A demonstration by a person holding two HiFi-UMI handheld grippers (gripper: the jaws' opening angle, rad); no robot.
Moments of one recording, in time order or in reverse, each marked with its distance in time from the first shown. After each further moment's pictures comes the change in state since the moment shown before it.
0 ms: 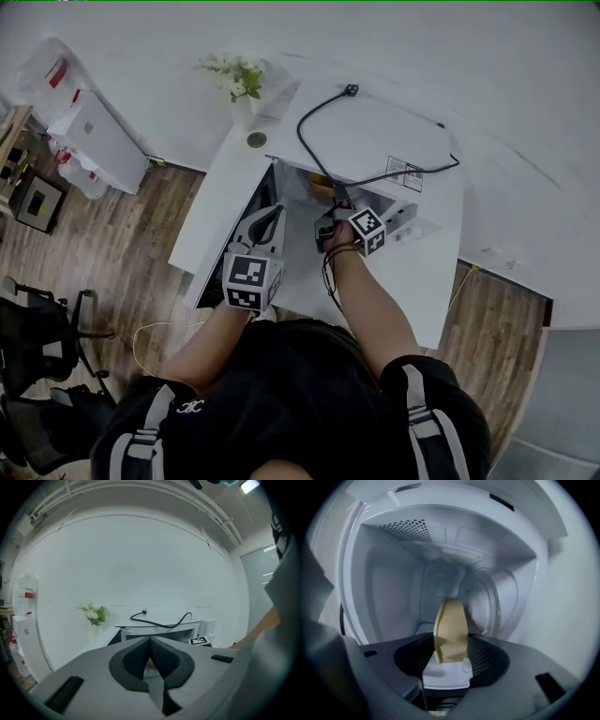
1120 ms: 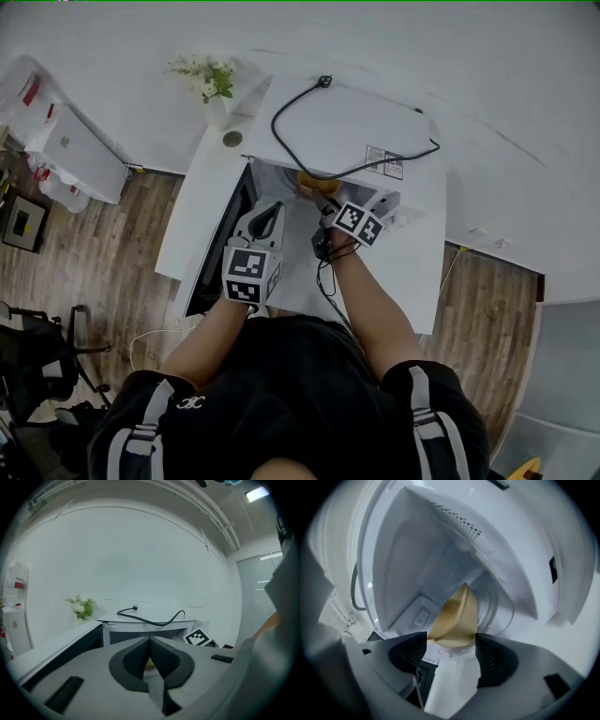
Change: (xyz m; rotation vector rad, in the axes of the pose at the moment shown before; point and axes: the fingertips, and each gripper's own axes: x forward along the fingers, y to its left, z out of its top) left arm 0.031 -0.029 -0.009 -0.030 0.026 -0.101; right arm -0.029 -0.012 -0.002 -0.478 0.264 -0.151
